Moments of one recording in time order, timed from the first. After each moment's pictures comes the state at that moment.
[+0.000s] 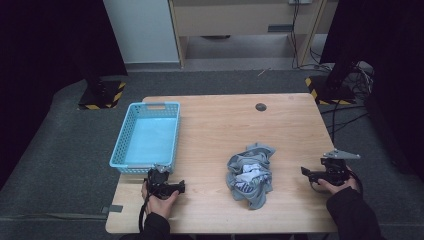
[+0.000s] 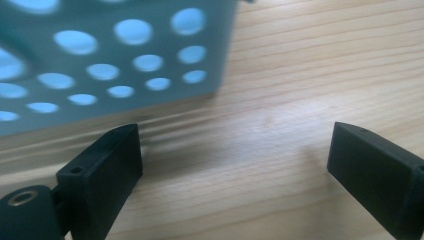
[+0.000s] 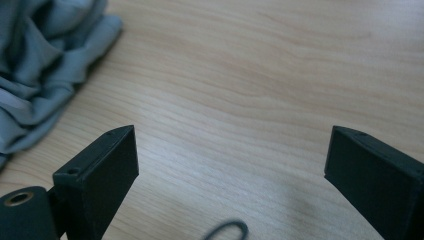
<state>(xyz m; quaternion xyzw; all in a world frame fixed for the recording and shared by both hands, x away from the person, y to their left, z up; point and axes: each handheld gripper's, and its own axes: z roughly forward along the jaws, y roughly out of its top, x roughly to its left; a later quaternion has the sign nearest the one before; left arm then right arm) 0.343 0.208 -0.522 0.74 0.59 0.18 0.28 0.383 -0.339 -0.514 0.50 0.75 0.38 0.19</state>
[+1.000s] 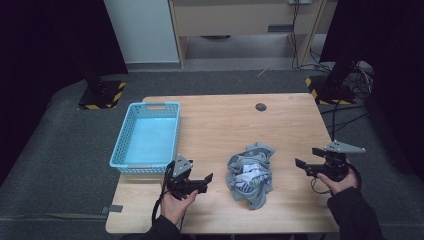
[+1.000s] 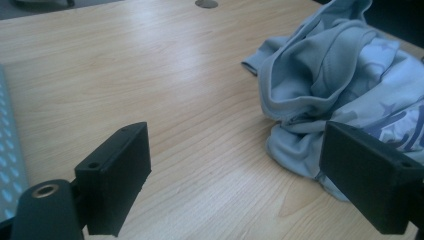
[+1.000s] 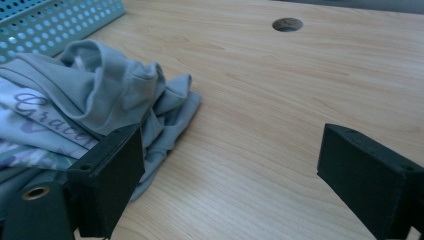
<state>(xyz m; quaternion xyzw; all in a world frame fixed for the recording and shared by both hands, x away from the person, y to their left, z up) 0.333 0.147 -0.464 0.77 0.40 0.19 0.47 0.378 -0.314 -0.464 0.44 0.75 0.47 0.18</state>
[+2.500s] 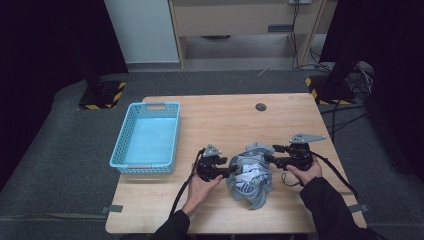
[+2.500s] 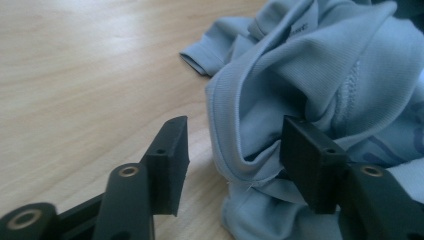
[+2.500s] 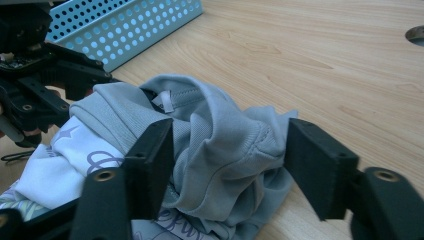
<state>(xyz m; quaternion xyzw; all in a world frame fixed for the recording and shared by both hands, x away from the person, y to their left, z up) 0.401 0.076 -0.507 0.80 0.37 0.06 0.46 0.415 -0.235 -0.473 0.37 0.78 0.50 0.09</state>
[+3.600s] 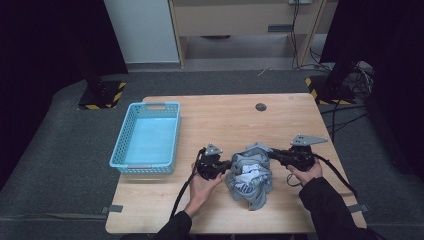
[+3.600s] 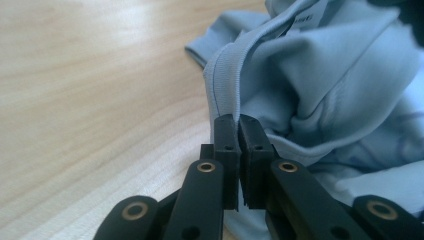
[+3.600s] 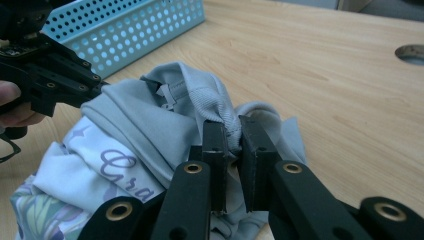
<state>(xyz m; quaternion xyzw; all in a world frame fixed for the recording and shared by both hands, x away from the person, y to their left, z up) 0.394 0.077 -0.486 0.80 0.39 0.08 0.45 0.404 -0.236 -0.463 0.35 0.78 0.51 0.11</state>
